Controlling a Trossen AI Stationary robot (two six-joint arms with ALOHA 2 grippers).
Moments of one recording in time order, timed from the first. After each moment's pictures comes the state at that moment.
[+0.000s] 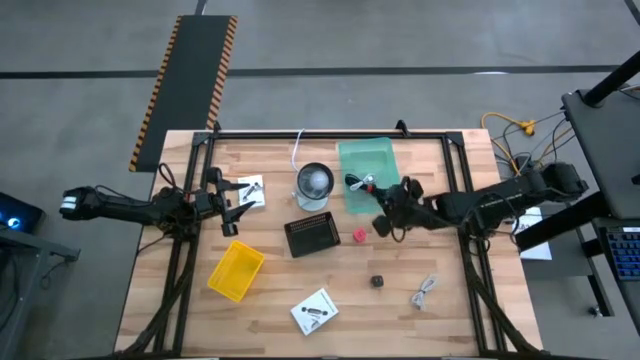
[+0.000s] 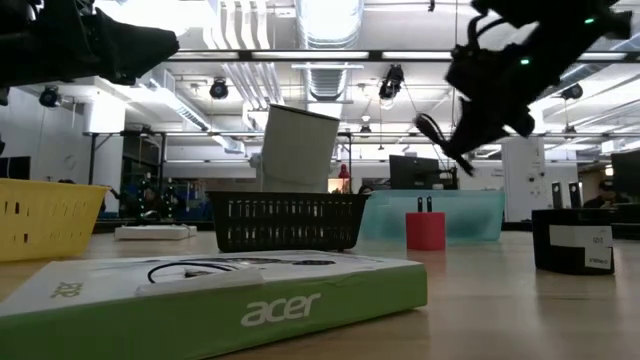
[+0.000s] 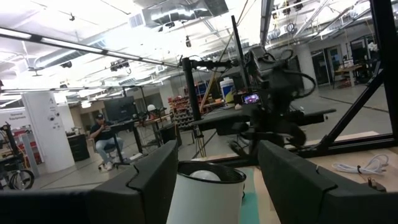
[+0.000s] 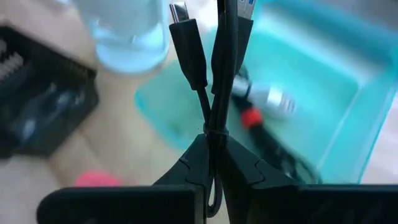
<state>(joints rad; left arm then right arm) -0.08 0.40 0.03 0.62 -0.30 0.33 0.14 1.23 0.65 -0.34 0.63 0.70</state>
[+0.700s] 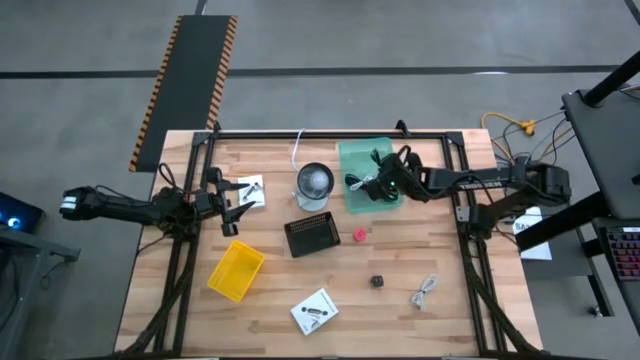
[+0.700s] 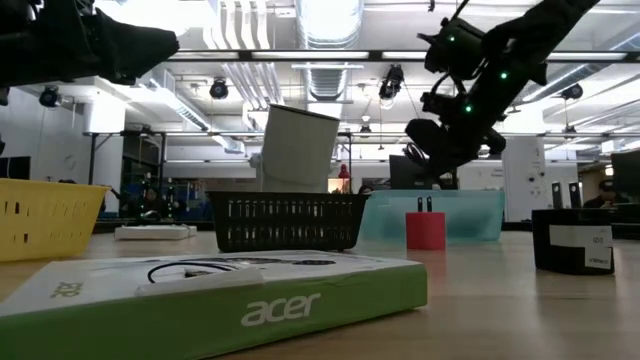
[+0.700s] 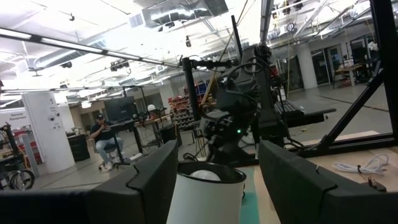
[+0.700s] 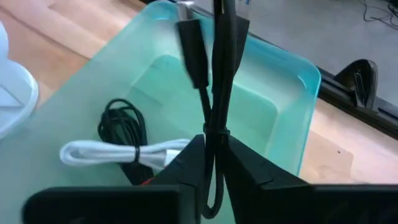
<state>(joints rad) -0.08 0.40 0.03 0.62 -0.30 0.33 -0.26 1.36 0.68 -0.19 0.59 0.50</state>
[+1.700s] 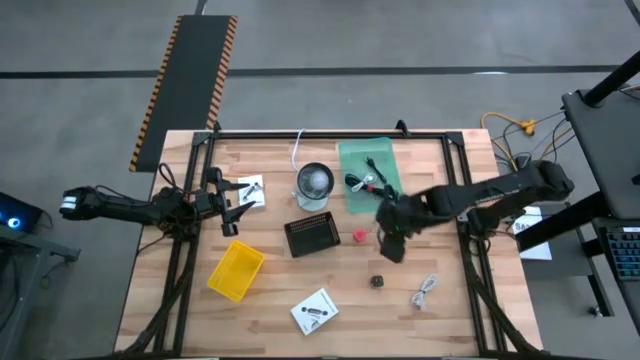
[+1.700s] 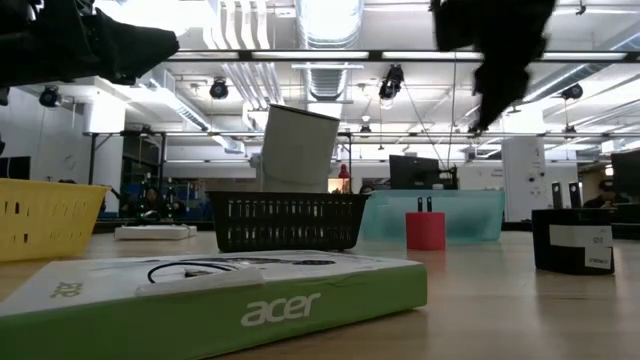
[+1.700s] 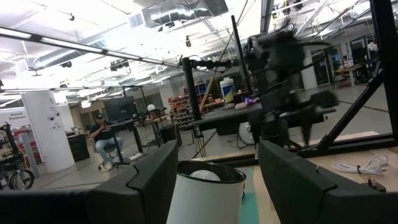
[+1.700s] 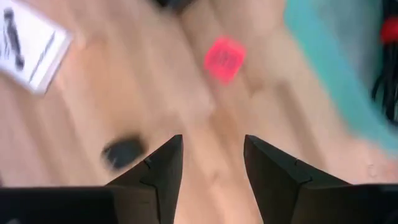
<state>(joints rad) -0.08 0.40 0.03 0.62 -0.30 0.33 0.19 1.37 1.08 -0.92 0.04 0.65</state>
